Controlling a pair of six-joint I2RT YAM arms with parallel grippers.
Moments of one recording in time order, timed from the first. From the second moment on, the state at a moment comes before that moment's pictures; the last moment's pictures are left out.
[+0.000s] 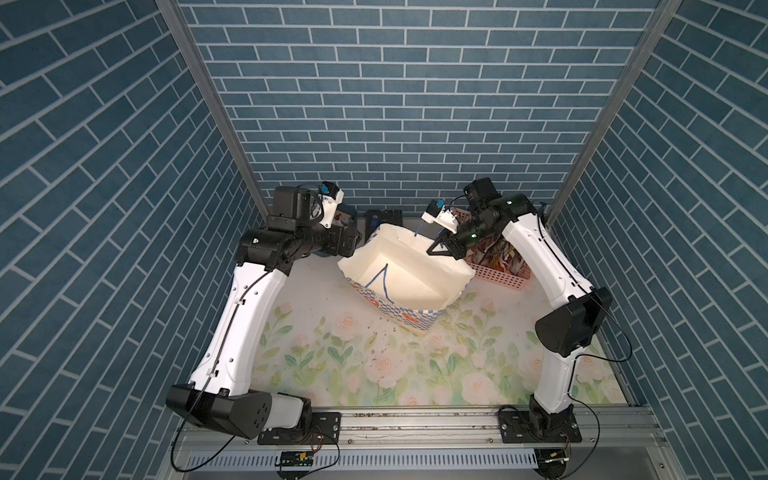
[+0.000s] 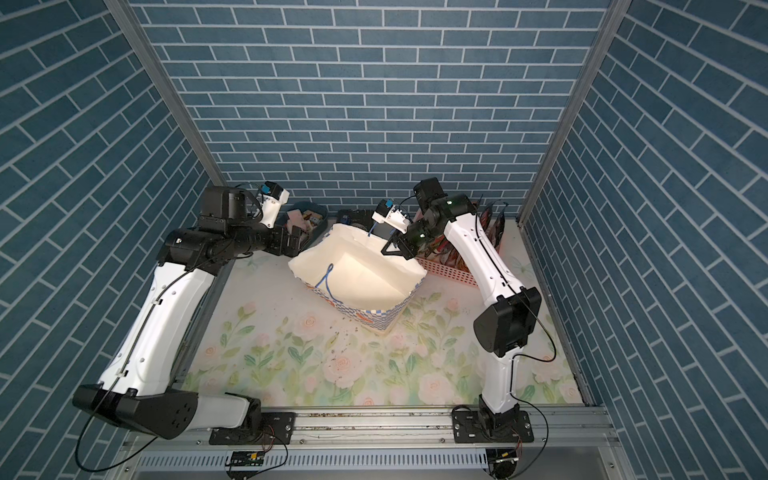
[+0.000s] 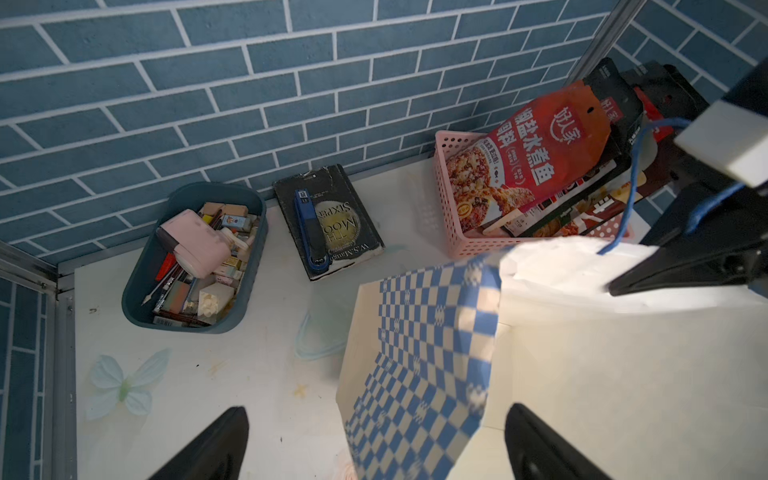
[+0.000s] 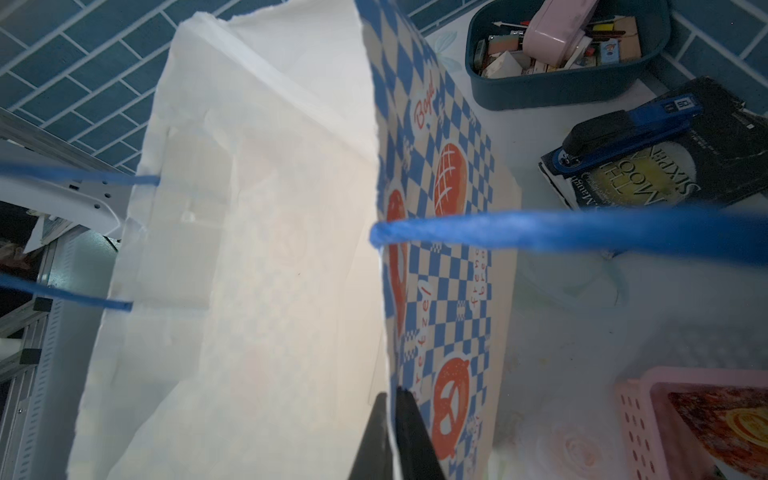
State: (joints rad) left arm -0.21 1.38 1.71 -0.99 0.26 0.08; right arm 0.47 1.94 2.14 -1.30 -0.77 -0.58
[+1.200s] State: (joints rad) left arm -0.37 1.61 1.72 -1.07 0.19 -0.03; right arm 0.37 1.15 1.50 -0.78 -0.15 0.04
